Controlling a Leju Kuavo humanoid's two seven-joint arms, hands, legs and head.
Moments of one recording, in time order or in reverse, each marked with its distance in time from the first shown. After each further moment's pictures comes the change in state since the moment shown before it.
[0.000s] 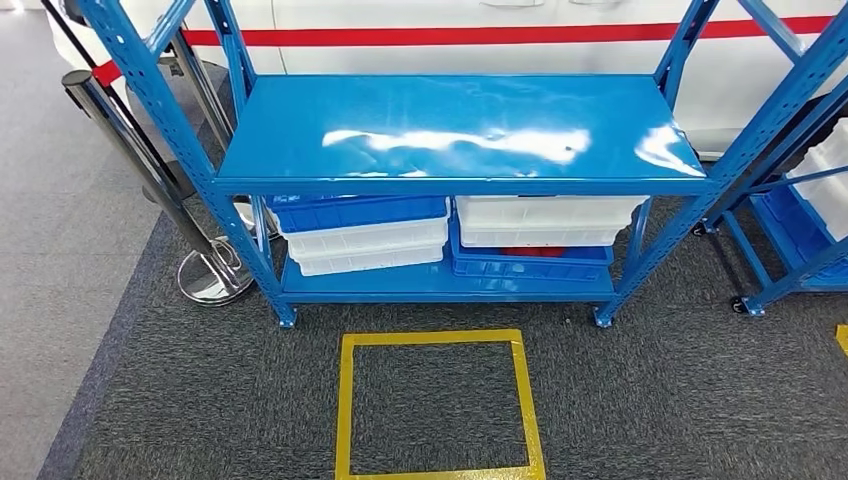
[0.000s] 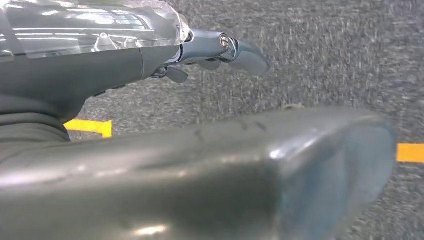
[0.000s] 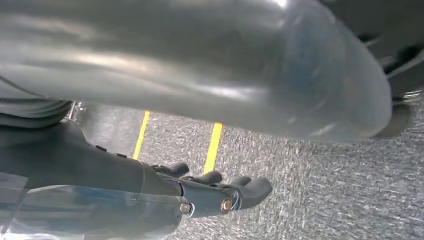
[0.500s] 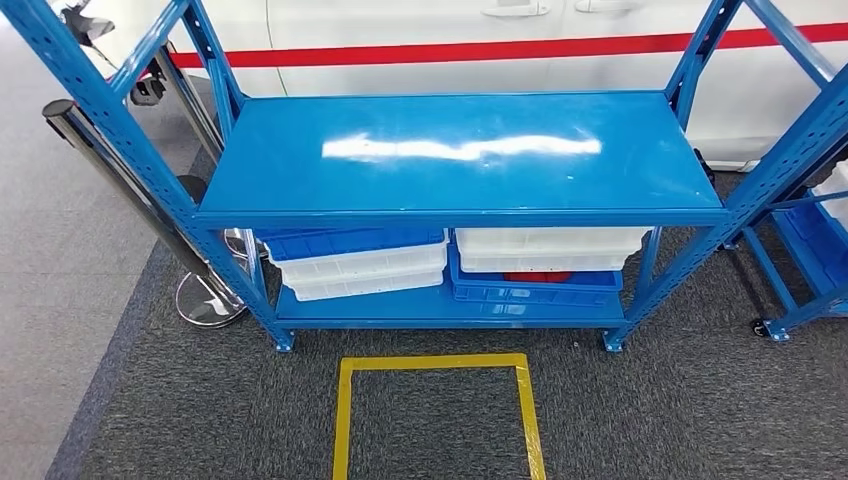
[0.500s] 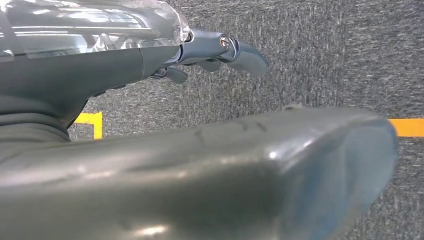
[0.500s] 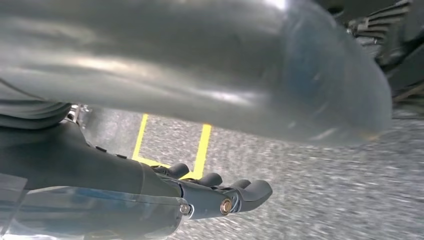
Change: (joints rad) left arm -0.003 0.009 -0.002 0.000 -0.014 -0.022 0.010; right arm 0.009 0.004 -0.008 0.000 -0.003 -0.001 0.008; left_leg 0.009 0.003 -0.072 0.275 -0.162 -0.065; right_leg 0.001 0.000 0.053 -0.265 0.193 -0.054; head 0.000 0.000
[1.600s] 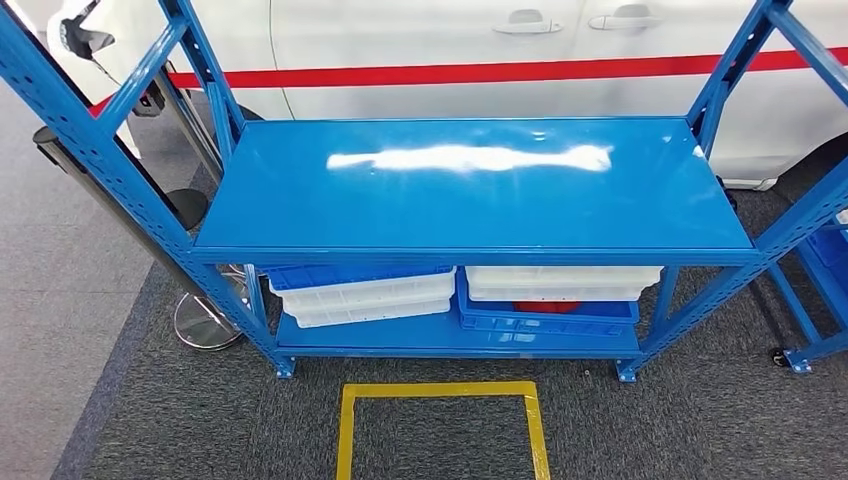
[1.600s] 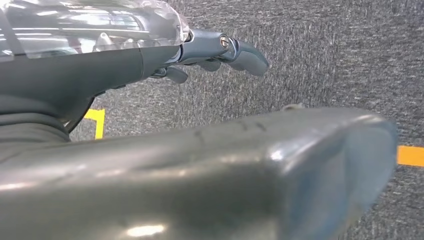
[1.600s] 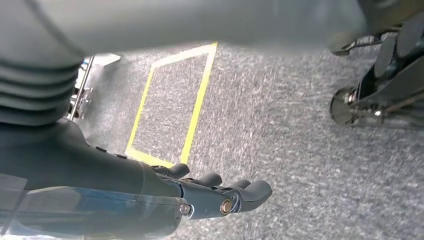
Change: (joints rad) left arm 0.007 -0.009 0.012 0.000 0.025 0.068 0.049; right arm -0.009 0.002 0.001 0.001 0.036 0.013 -0.002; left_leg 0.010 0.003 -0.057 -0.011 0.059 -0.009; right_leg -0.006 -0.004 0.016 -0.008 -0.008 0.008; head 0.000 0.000
